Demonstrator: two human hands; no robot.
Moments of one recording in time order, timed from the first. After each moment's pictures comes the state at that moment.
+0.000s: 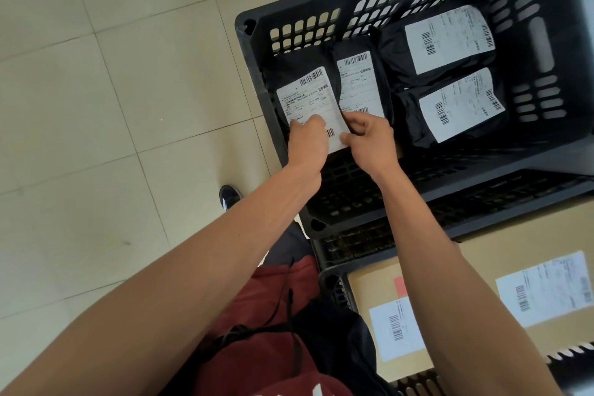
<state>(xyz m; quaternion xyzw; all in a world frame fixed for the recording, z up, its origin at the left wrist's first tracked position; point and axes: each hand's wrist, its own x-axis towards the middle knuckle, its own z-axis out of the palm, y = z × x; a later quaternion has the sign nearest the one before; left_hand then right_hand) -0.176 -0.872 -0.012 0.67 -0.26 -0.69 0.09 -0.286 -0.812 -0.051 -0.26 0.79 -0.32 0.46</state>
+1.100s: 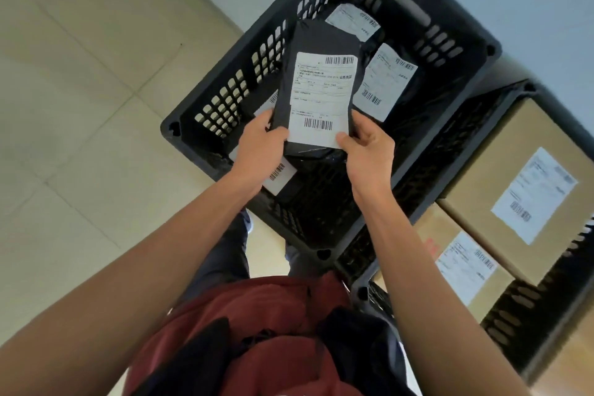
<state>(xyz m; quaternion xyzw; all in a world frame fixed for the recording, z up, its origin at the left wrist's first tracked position) -0.198 -0.947 0.005 0.44 -0.63 -0.64 -0.07 -0.272 -0.795 0.003 0.10 0.77 -0.58 0.25</state>
